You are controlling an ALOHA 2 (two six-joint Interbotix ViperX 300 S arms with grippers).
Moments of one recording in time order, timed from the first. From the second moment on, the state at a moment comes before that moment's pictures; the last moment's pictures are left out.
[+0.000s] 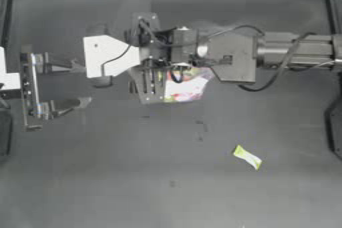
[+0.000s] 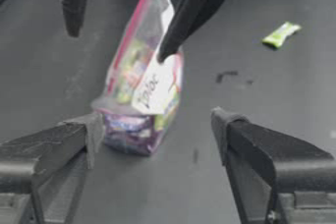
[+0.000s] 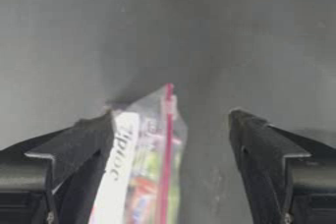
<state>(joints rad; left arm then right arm) 0.26 -0.75 1.21 -0.06 -0.21 0.08 -0.15 0.34 -0.23 -0.26 0.95 -0.16</state>
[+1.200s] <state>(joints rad) 0.26 -0.75 1.21 -0.06 -0.21 0.08 -0.15 0.40 -0.27 -0.28 0.98 -0.16</state>
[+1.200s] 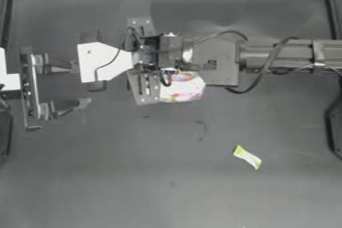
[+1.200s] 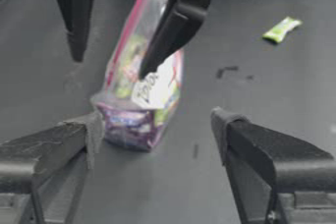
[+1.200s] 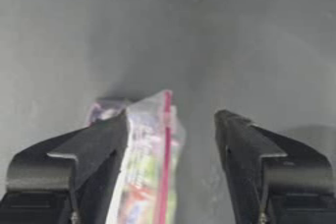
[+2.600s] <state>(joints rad) 0.26 -0.75 1.23 -0.06 -0.20 0.08 -0.15 0.42 -0.29 -0.28 0.99 -0.16</state>
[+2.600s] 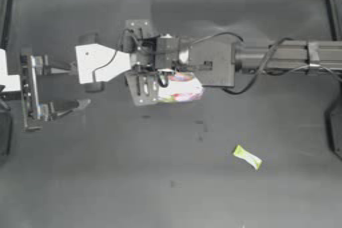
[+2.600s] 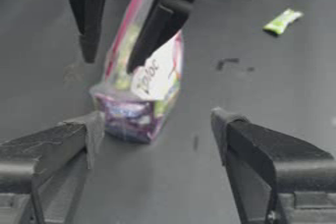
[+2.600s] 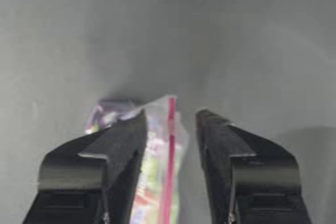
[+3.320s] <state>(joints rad) 0.26 -0.75 1.23 -0.06 -0.20 0.08 -0.15 0.42 -0.29 -0.27 1.01 -0.16</state>
